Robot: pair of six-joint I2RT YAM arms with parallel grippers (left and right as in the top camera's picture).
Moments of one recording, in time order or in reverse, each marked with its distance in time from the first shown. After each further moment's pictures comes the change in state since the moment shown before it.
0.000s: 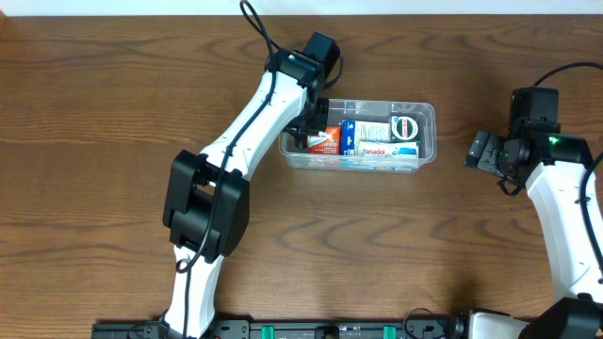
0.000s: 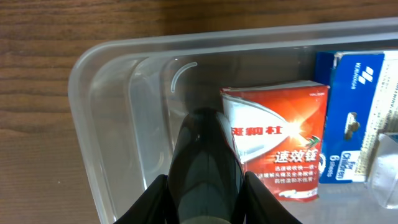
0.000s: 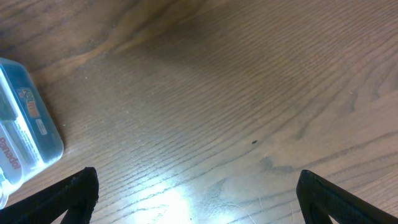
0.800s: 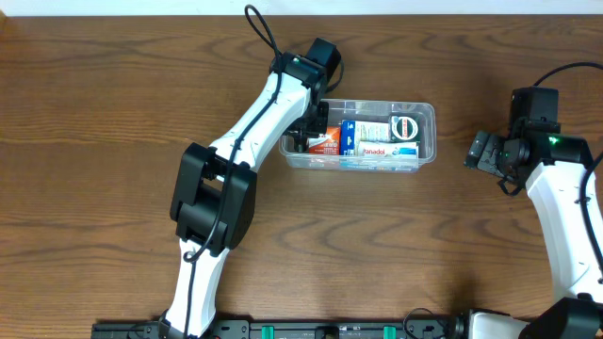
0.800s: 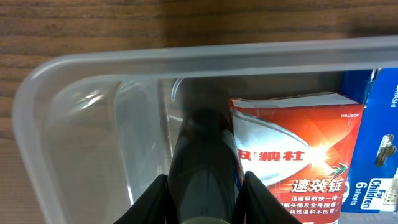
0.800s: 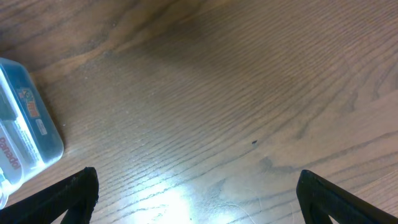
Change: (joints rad) left arm 0.000 0.055 0.000 0.019 -0.014 -0.020; right arm 0.000 0.000 0.000 0.000 0.000 0.000
